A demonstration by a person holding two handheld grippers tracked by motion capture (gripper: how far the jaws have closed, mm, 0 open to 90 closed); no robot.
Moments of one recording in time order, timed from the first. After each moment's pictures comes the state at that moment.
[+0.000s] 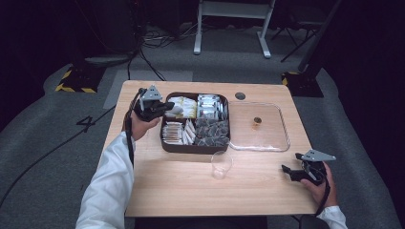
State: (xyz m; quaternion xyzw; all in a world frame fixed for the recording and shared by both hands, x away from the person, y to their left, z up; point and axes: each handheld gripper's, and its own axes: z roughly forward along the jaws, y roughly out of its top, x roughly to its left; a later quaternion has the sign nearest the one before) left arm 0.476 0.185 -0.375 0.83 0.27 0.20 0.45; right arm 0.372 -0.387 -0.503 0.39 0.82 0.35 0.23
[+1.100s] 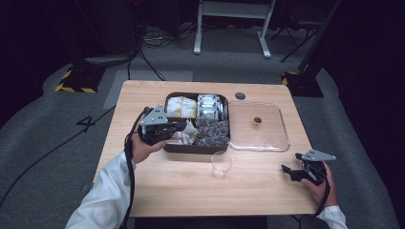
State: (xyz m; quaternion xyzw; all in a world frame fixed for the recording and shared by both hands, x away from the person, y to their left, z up) left arm 0.395 0.154 -0.359 0.83 0.19 0.15 0.51; right arm 0.372 -0.388 -0.503 0.39 0.82 0.35 0.23
